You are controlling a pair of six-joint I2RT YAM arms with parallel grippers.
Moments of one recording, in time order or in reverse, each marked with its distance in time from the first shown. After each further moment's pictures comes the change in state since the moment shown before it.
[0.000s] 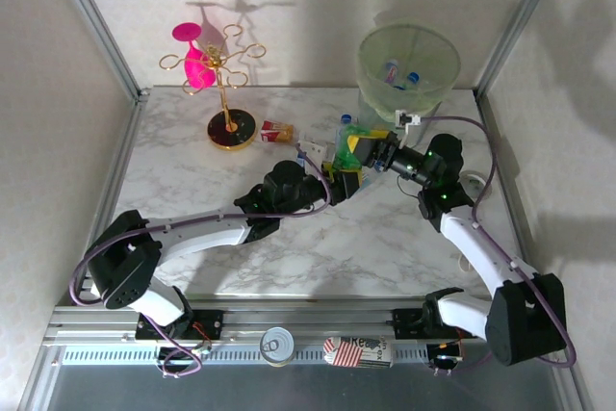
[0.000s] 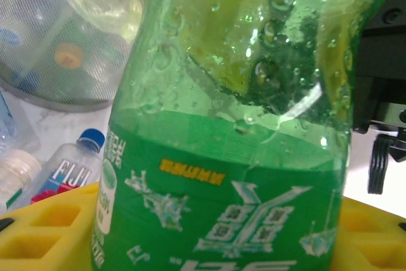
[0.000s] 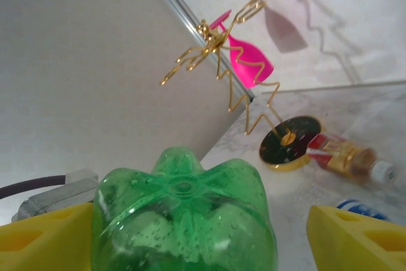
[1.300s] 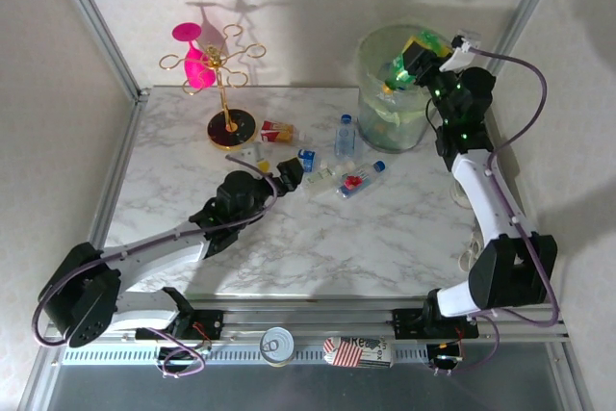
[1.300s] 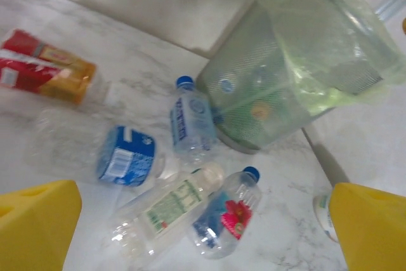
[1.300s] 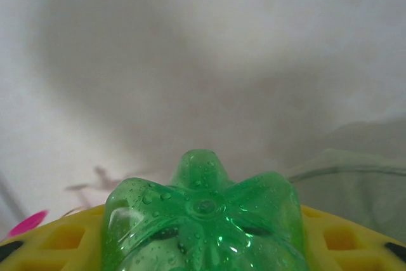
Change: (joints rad) left arm 0.195 -0.300 -0.326 -0.034 -0.325 -0.134; right arm -0.169 0.287 0.551 -0.085 0.579 -0.247
